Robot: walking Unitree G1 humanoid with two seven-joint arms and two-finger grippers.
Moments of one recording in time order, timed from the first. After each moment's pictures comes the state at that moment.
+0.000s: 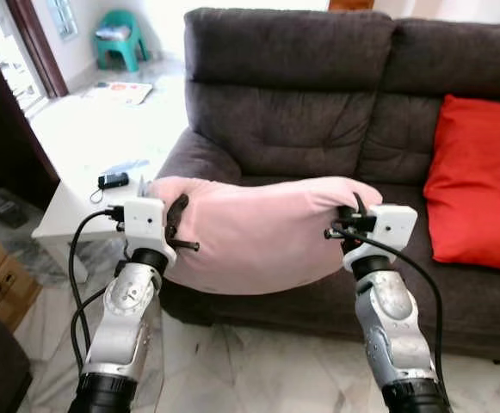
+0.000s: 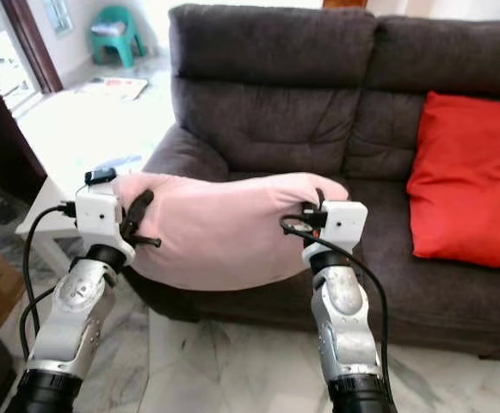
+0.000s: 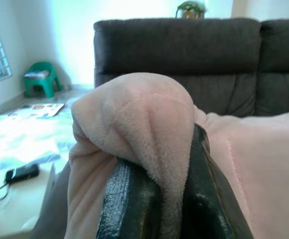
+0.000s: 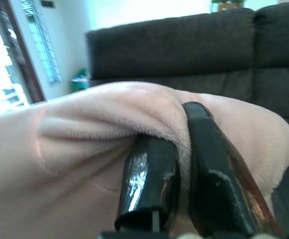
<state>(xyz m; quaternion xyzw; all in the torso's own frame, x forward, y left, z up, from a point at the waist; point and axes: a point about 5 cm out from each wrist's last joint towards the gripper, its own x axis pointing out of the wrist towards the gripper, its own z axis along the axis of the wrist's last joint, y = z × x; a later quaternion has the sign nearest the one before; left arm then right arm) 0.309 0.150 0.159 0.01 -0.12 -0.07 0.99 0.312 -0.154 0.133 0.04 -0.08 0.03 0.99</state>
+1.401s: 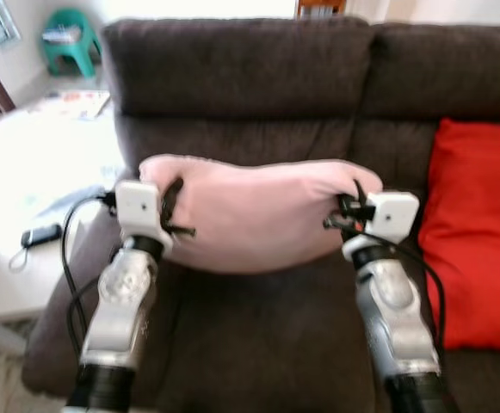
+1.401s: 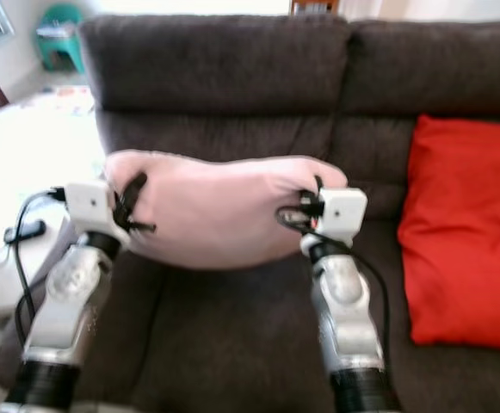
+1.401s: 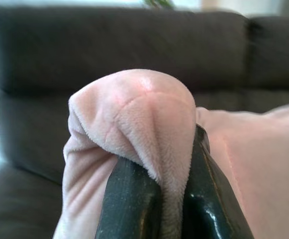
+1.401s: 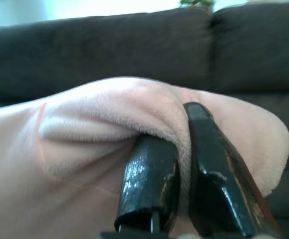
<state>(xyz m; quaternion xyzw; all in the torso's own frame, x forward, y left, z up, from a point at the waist) 0.312 0.140 0.167 -0.01 -0.11 -0.11 0.99 0.318 -0.166 0.149 0.02 -0.10 0.02 0.99</state>
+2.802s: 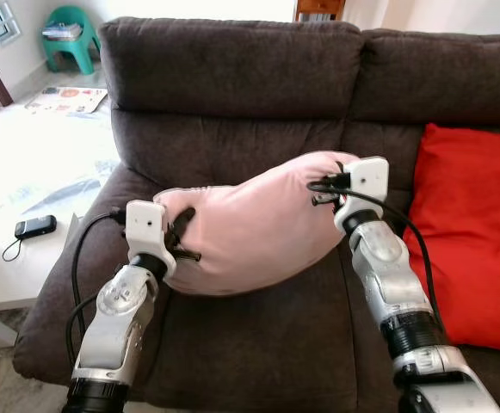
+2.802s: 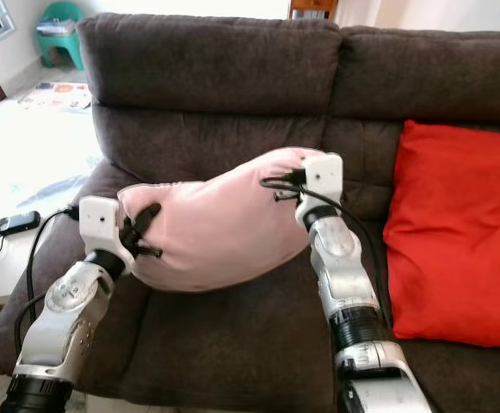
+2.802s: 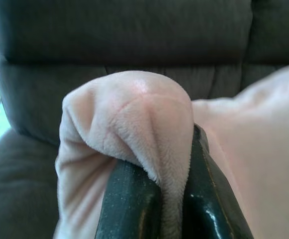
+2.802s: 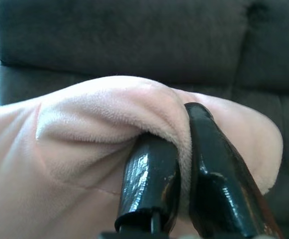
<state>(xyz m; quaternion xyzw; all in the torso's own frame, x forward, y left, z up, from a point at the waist) 0.306 0.152 0.162 0.00 -0.08 -0.09 0.99 0.357 -0.151 0.148 0.00 -0.04 0.05 1.00</state>
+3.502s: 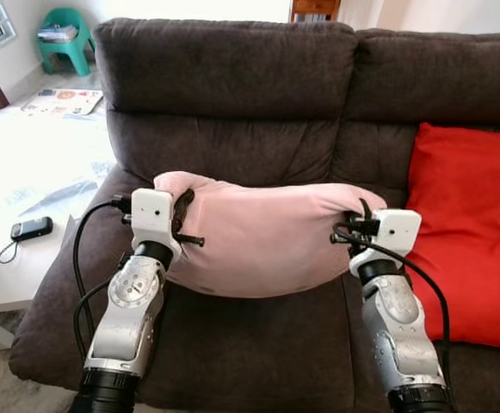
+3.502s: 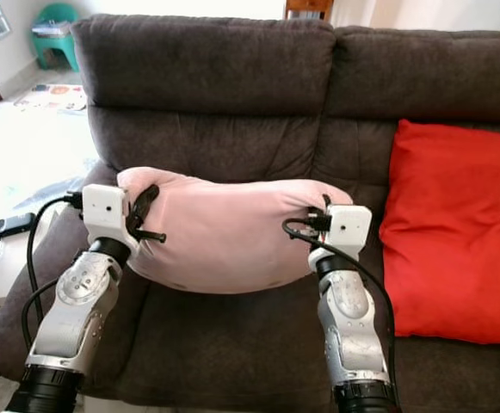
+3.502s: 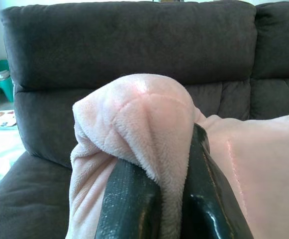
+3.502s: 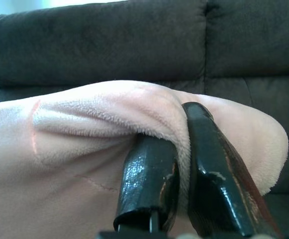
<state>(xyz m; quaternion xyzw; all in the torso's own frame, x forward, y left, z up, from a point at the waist) 0.310 0.145 0.166 0.03 -0.11 -0.07 0.99 0.309 -0.160 0.132 0.04 -0.07 0.01 1.00</state>
